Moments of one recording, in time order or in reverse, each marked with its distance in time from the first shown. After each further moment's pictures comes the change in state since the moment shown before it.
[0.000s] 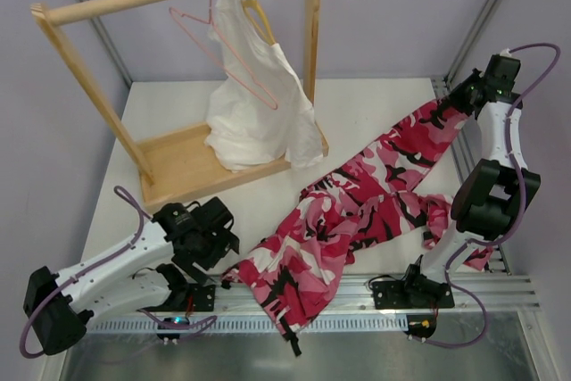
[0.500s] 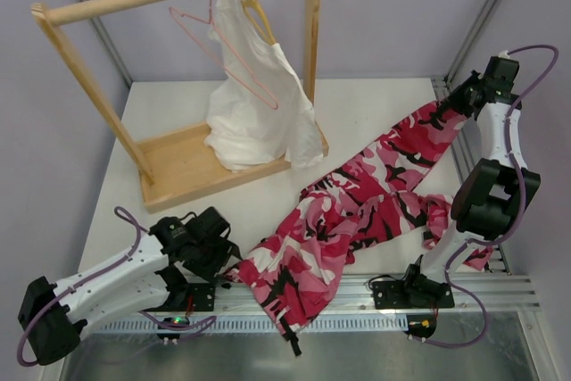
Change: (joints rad) left arm 0.000 -0.117 -0.167 0.175 0.090 -0.150; right arm -0.001 0.000 -0.014 0.000 0.000 -0.009
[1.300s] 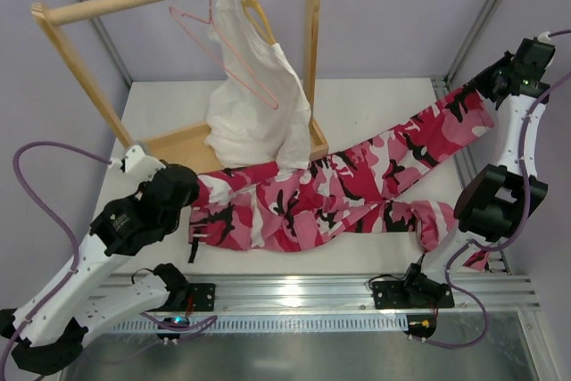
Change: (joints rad) left arm 0.064 -0.028 0.572 0.005 -0.884 0.700; right arm -0.063 0.006 0.219 -0.087 0.042 0.053
